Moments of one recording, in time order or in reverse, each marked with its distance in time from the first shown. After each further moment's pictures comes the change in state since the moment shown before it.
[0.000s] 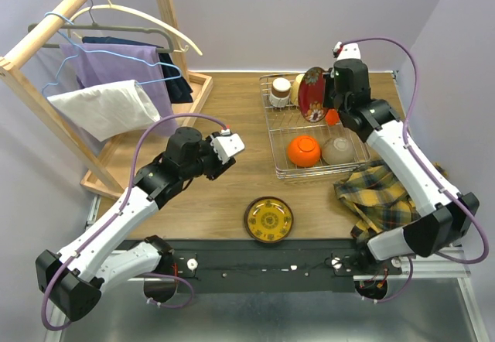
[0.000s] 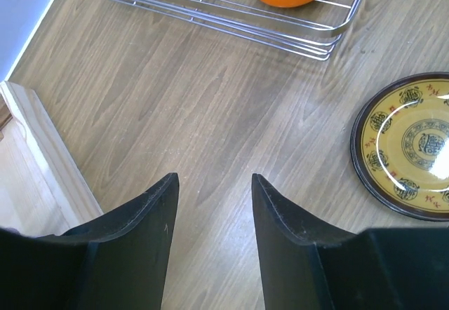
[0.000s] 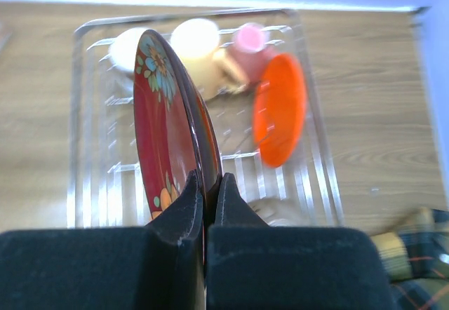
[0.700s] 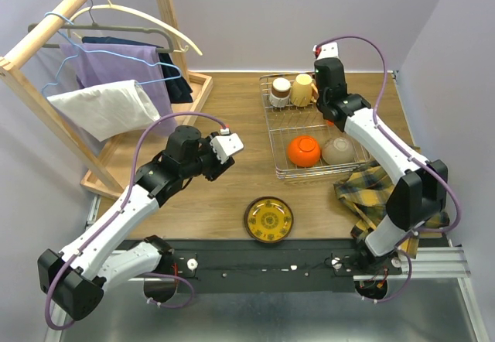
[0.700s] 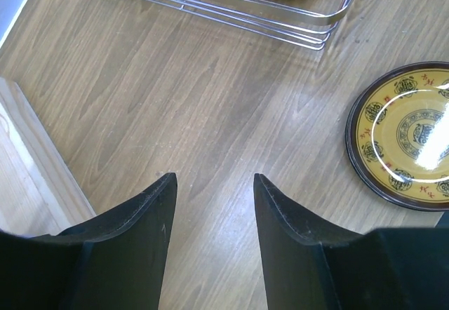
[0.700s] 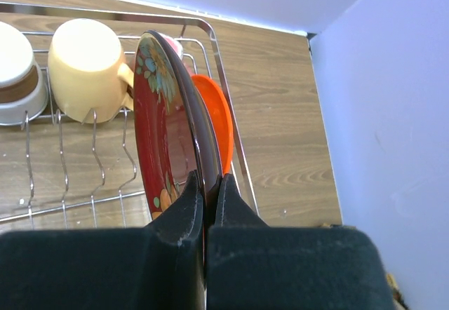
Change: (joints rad) left arm 0.029 0.014 0.000 -0.026 0.043 0.000; right arm -0.003 0.219 0.004 0.208 0.315 -0.289
